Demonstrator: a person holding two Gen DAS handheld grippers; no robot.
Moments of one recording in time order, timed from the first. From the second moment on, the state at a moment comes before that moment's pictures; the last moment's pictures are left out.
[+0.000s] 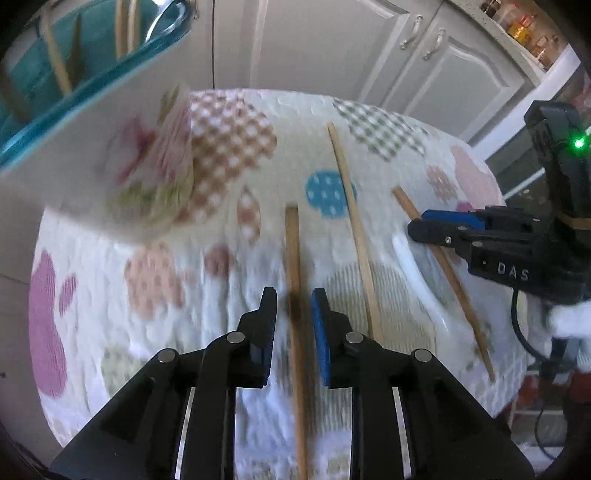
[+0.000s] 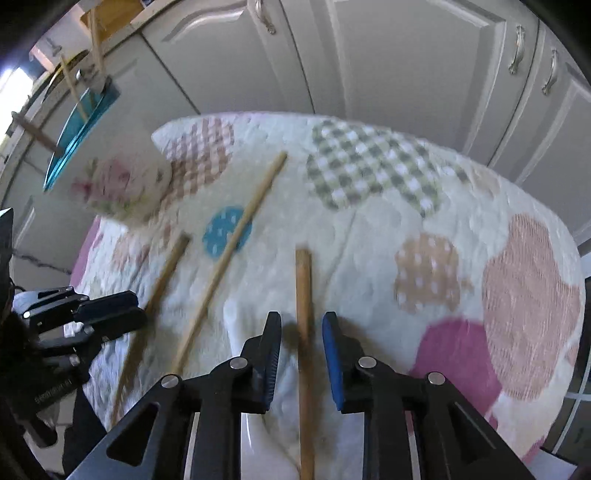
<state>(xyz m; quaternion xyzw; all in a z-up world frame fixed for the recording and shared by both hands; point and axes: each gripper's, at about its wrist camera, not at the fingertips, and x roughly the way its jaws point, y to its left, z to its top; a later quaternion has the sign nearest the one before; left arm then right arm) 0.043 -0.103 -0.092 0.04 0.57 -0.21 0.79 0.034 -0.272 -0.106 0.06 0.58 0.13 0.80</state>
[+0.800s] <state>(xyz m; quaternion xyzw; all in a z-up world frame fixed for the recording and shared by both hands) 0.027 -0.088 0.008 0.01 0.47 -0.26 0.84 0.000 -0.298 -0.007 0.08 0.50 0.19 0.84</state>
